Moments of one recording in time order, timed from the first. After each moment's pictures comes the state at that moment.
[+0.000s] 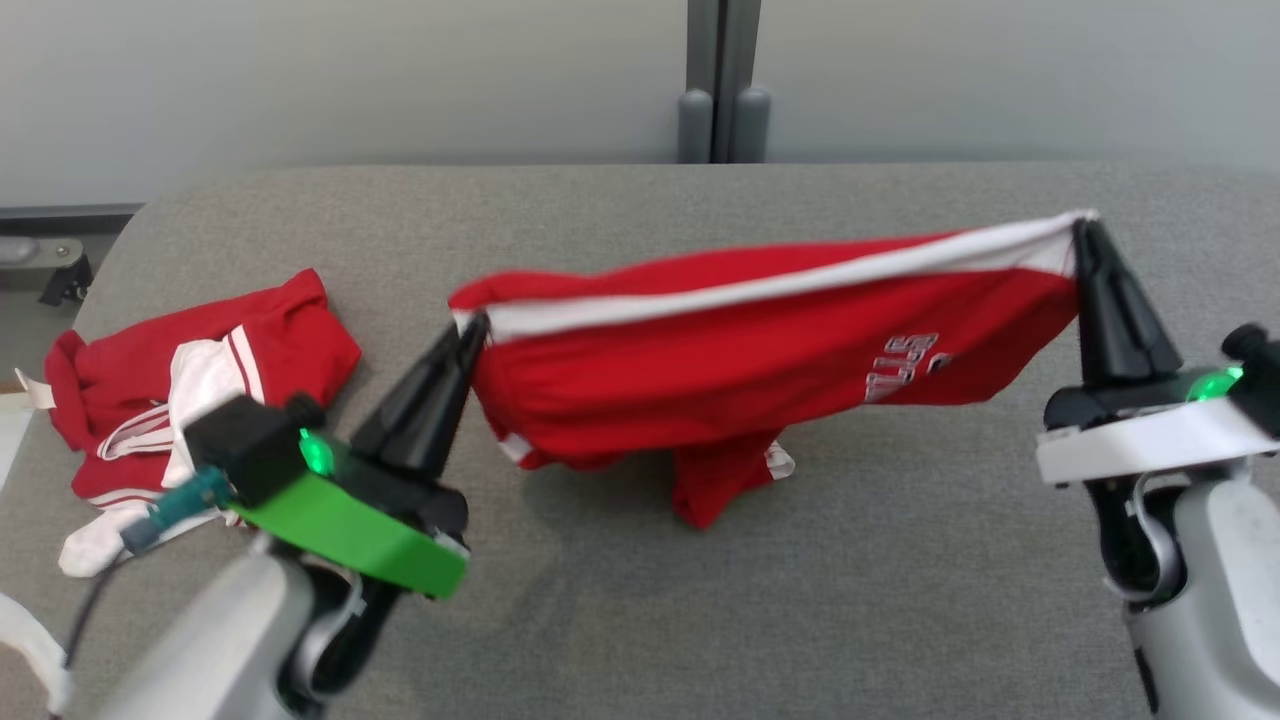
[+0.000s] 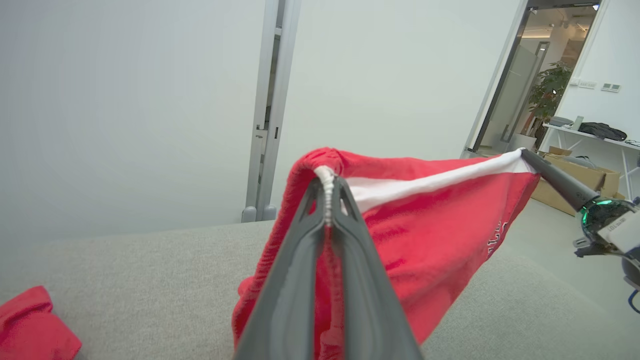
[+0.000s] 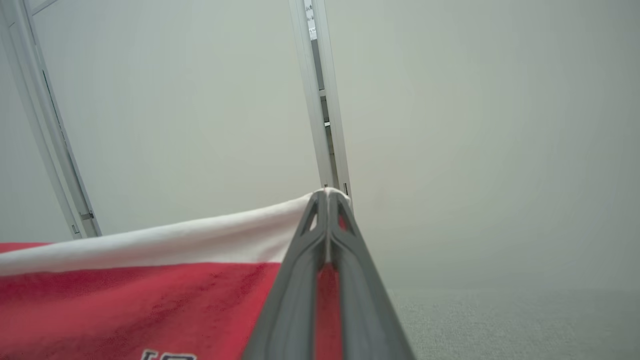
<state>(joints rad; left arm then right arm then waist) -0.33 0.40 -0.57 0.01 -0.78 -0.13 -0.22 -0.30 -0.14 -0.02 0.11 0.37 0.13 -0.26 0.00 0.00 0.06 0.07</state>
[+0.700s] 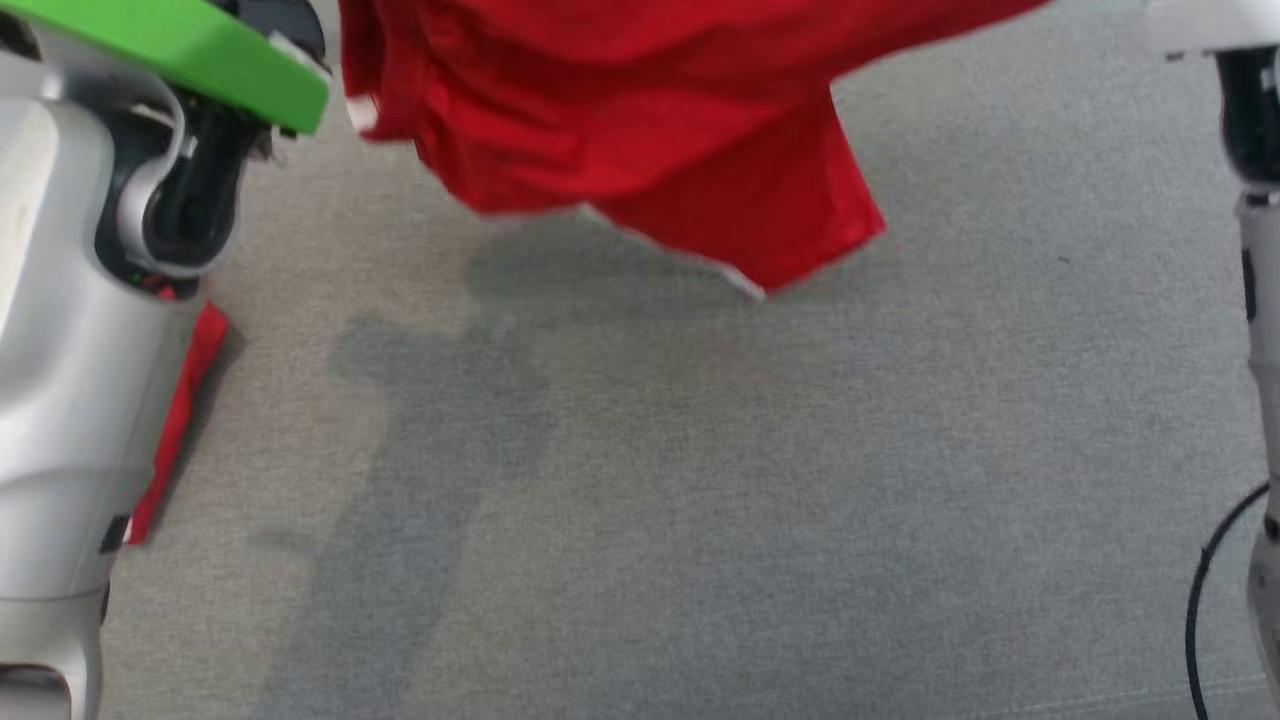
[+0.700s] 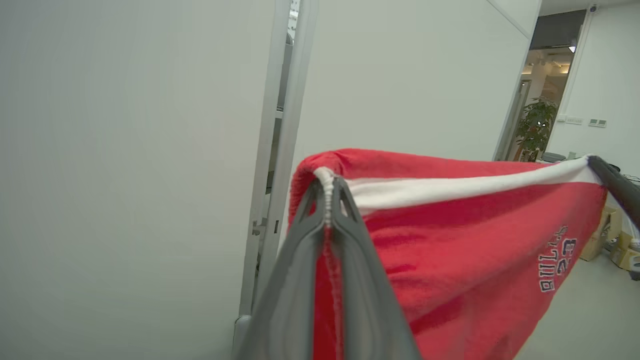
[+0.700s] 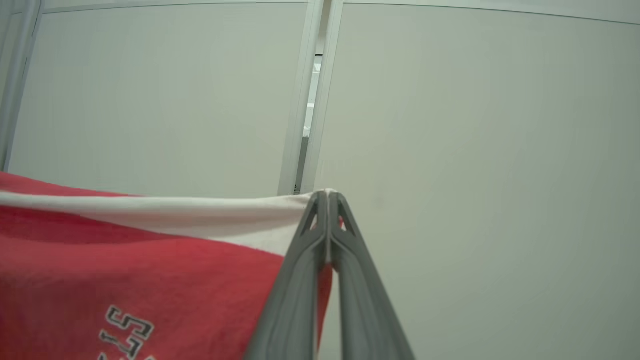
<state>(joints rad) -1.02 0.39 -0.49 0.26 -0.92 -0.13 -0.04 -0.99 -0.27 0.06 0.25 0.25 0.13 -0.23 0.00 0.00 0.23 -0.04</state>
